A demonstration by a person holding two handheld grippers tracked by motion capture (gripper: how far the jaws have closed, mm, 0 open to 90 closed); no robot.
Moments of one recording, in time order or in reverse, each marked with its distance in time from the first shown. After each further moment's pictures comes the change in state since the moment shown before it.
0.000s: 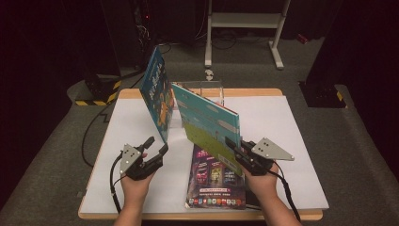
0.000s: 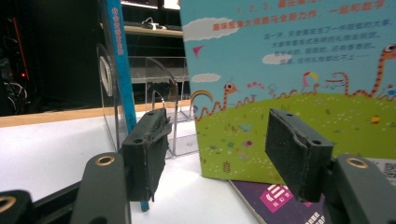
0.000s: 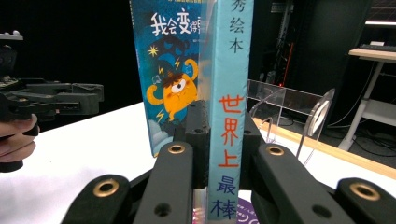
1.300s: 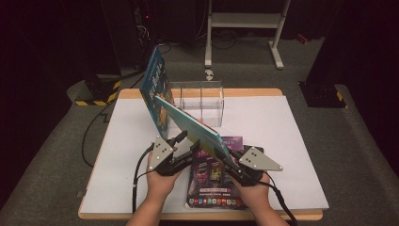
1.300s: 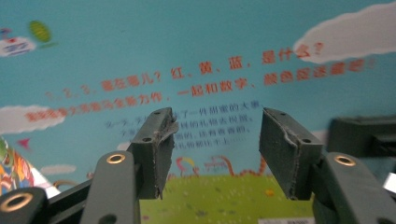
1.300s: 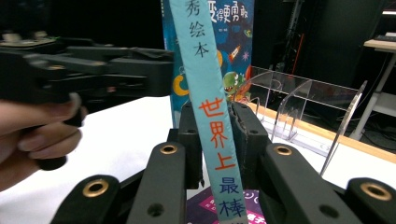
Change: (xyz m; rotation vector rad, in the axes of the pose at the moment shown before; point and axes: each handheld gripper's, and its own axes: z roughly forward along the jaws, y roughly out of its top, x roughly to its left) left arm -0.085 0.000 0.041 0.043 -0.198 0.050; right arm 0.039 -0.001 -0.001 0.038 0.018 -0.003
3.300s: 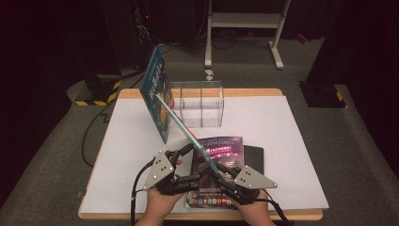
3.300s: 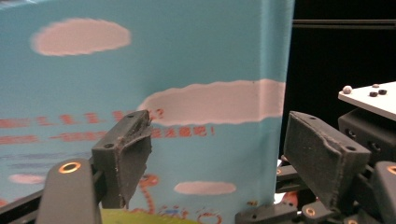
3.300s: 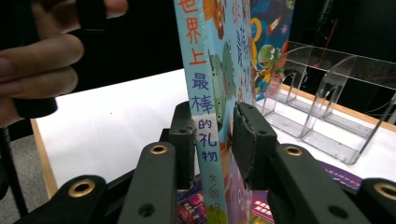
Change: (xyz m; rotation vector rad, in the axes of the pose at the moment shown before) left arm -0.048 0.011 -0.040 0.003 -0.174 -0.087; right arm 0.027 -0.030 -0.014 0.063 0.090 -0.048
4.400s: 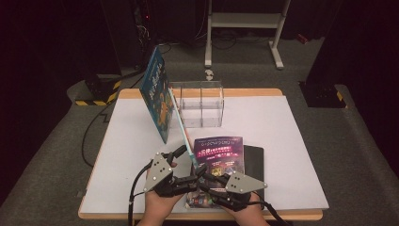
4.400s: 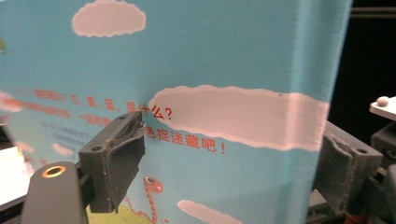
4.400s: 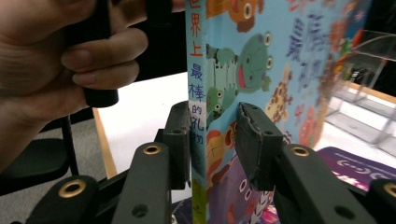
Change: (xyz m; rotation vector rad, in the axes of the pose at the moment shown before) left arm 0.002 -0.002 -0.007 0.015 0.113 0.029; right arm 0.018 -0.005 0.013 0.031 0.206 0.010
